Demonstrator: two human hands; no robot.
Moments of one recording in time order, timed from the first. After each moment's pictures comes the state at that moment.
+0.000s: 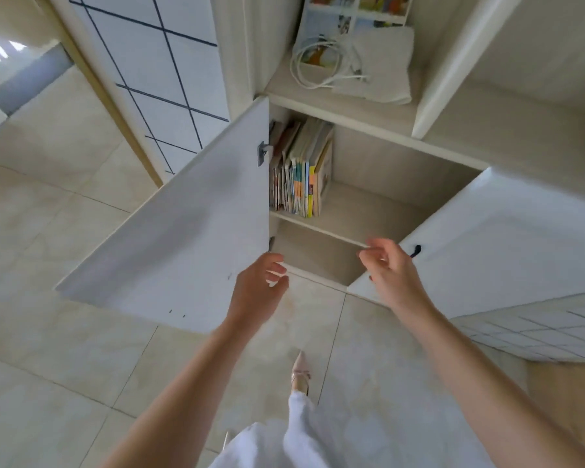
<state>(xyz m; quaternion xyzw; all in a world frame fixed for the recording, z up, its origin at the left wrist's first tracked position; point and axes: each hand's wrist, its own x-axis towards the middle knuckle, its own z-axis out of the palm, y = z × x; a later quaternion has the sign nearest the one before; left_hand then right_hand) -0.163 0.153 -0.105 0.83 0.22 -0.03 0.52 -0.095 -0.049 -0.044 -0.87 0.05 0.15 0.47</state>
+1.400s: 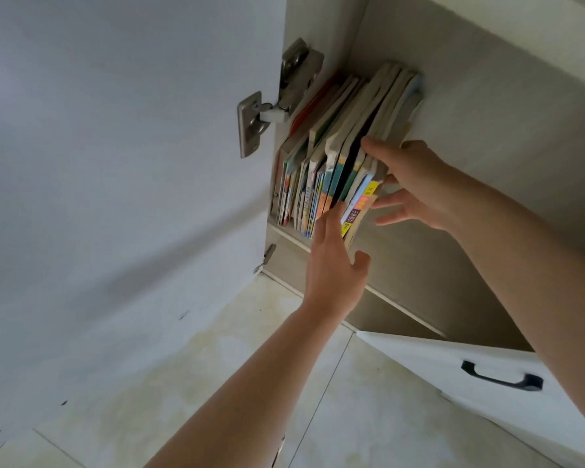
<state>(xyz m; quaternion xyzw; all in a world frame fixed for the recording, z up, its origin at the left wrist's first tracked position) 0.109 0.104 -0.293 0.79 0.23 0.08 0.57 0.231 0.071 -0.182 -0.83 0.06 0.36 0.42</state>
